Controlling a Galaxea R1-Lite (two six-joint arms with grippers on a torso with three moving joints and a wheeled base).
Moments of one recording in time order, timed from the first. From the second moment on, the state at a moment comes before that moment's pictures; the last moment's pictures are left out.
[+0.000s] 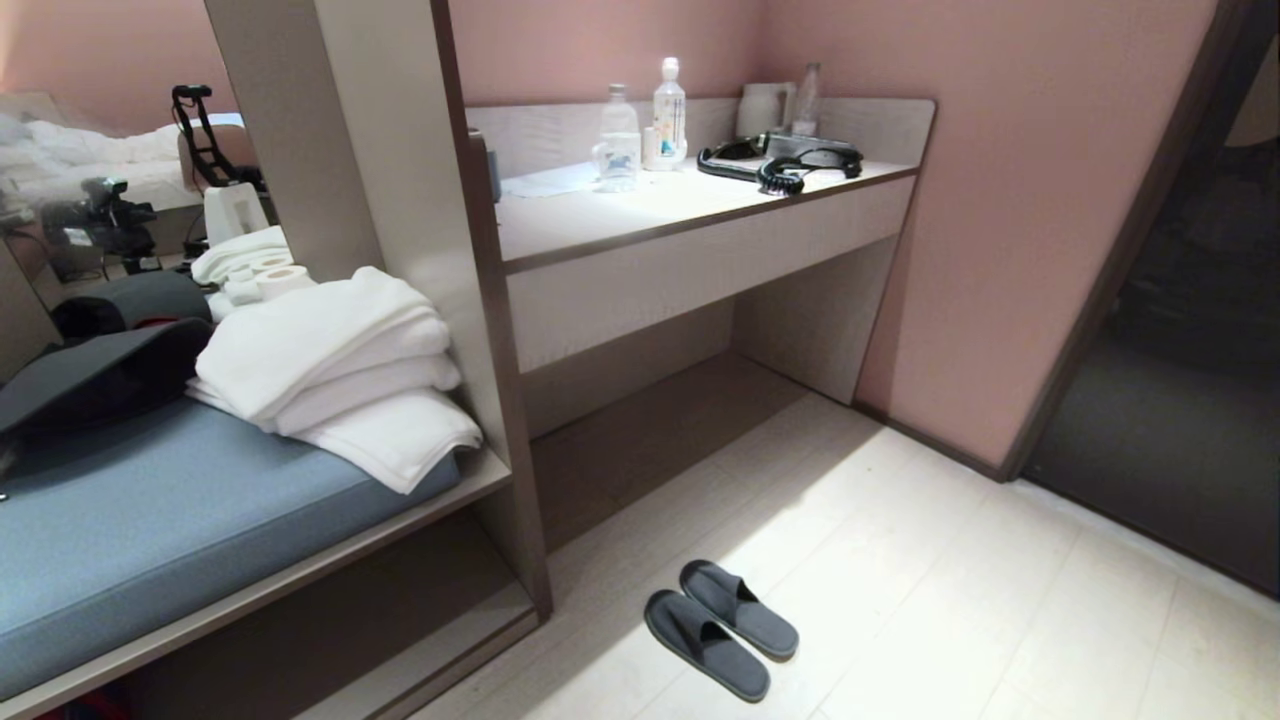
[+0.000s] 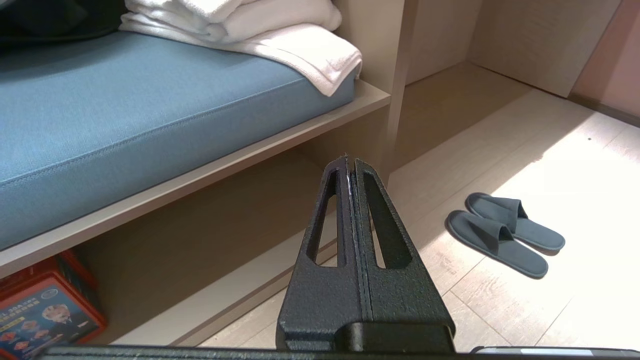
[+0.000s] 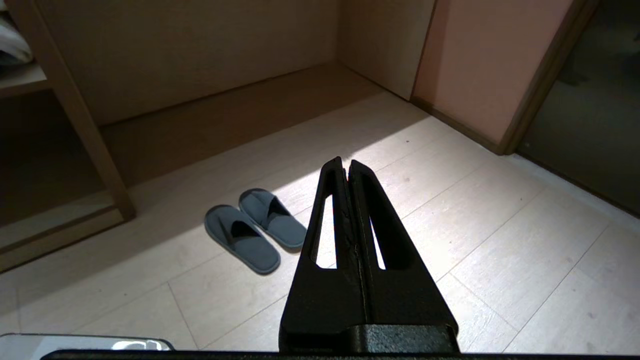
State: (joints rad) left arm 0.01 0.00 0.00 0.00 0.00 -0.02; right arm 0.00 0.00 0.00 0.01 0.00 -0.01
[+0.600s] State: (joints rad) left arm 0.01 0.00 0.00 0.00 0.00 -0.02; right arm 0.00 0.00 0.00 0.00 0.00 -0.03
